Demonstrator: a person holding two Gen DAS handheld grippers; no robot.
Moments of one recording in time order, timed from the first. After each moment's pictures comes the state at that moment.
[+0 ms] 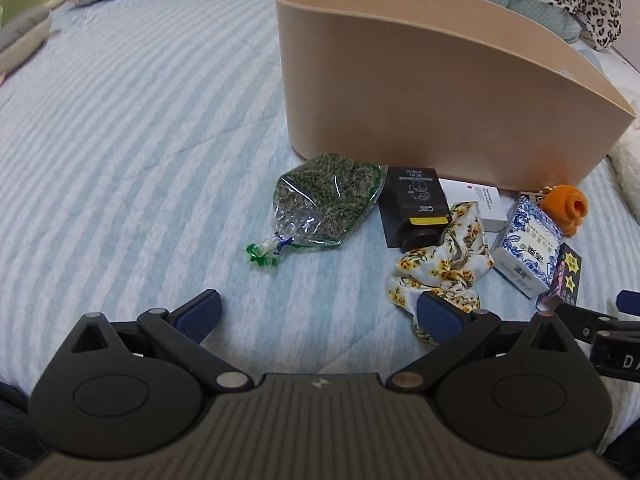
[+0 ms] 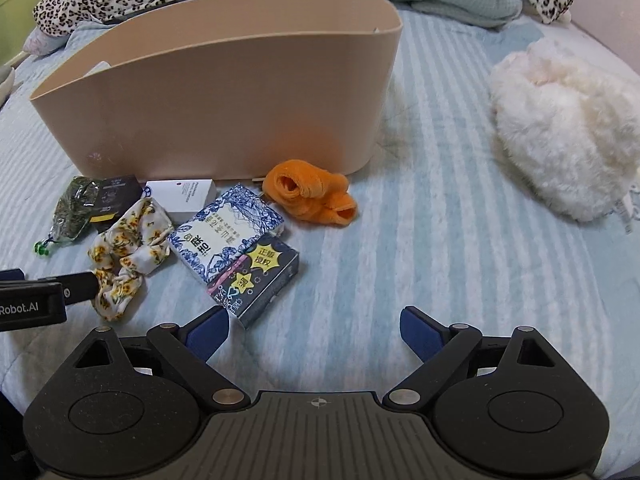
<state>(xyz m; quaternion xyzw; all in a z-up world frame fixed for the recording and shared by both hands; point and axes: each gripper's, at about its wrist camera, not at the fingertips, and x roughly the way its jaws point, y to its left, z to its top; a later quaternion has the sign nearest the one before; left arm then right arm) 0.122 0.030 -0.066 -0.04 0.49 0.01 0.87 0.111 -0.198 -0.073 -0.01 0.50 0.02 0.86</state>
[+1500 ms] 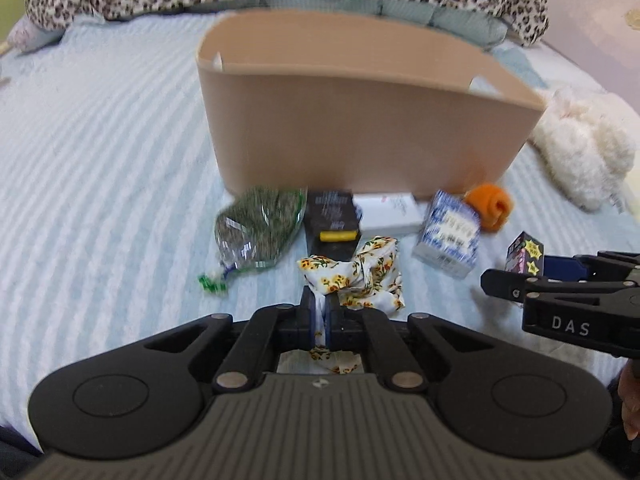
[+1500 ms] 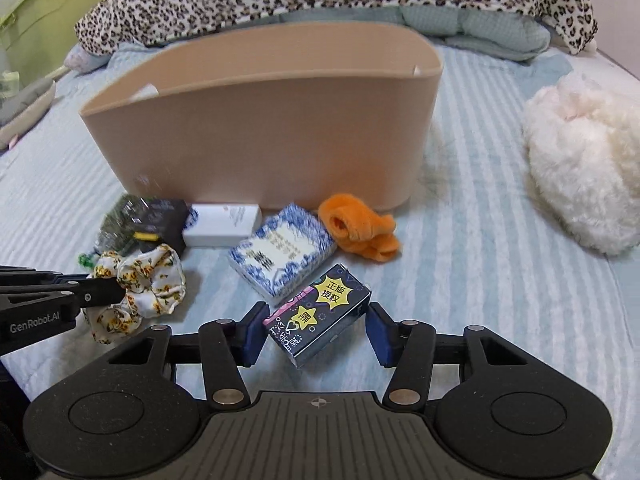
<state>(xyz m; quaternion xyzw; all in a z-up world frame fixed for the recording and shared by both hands) 0.102 0.014 -0.034 -0.02 0.44 -0.09 0.89 0.102 -0.195 -0.059 0.00 0.45 0.08 0.89</state>
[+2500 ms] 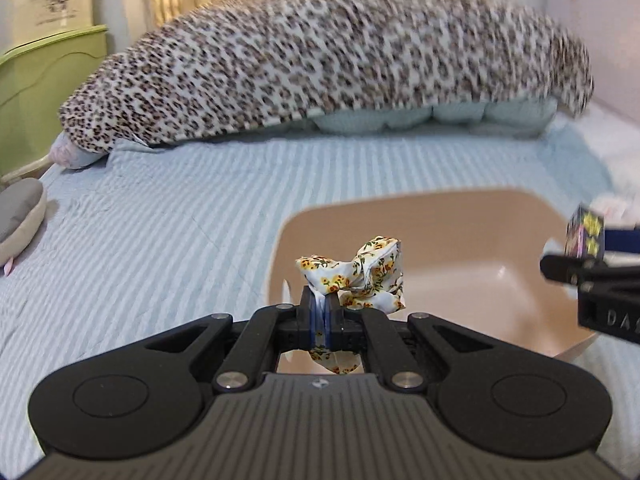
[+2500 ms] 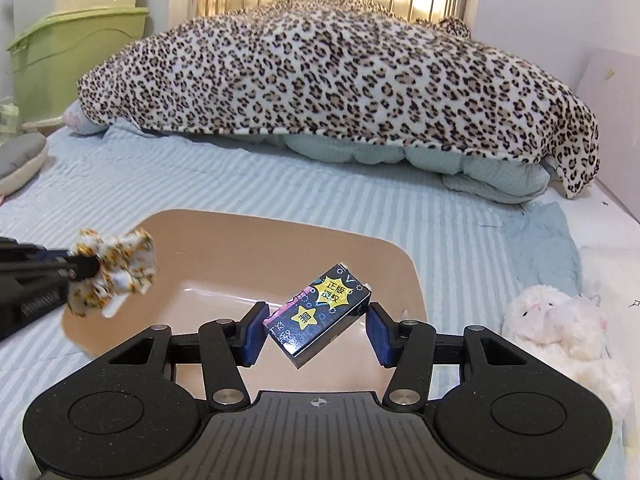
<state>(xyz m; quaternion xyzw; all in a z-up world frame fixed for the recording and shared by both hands) 0.225 0.005 0.048 0.06 0.35 -0.01 0.94 0.214 -0.163 0.045 -0.07 0.34 0.06 0.94</state>
